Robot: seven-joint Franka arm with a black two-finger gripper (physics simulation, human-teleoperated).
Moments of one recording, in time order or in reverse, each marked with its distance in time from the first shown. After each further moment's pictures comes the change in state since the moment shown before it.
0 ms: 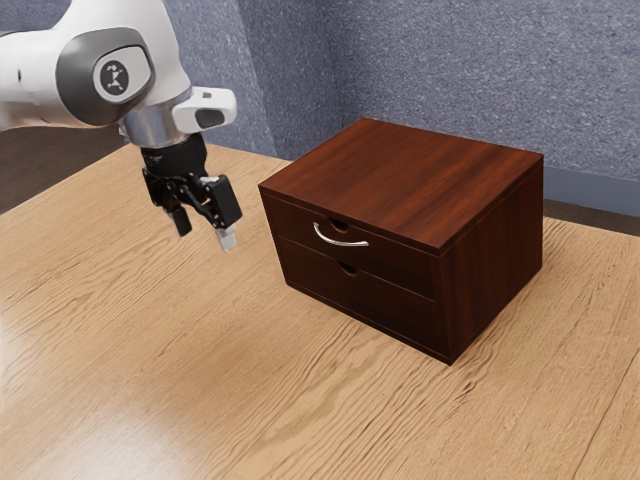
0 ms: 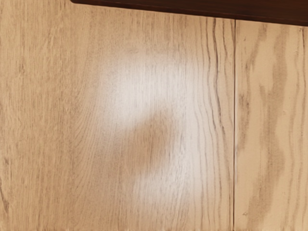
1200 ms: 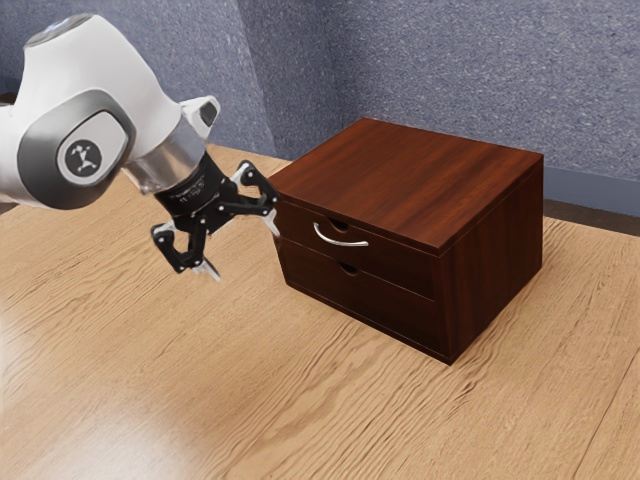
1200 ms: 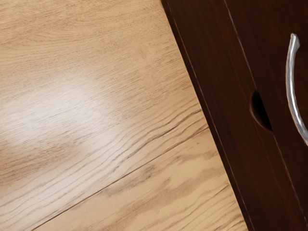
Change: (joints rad) arm -0.132 -0.298 -0.008 -0.436 -0.030 0.463 -1.218
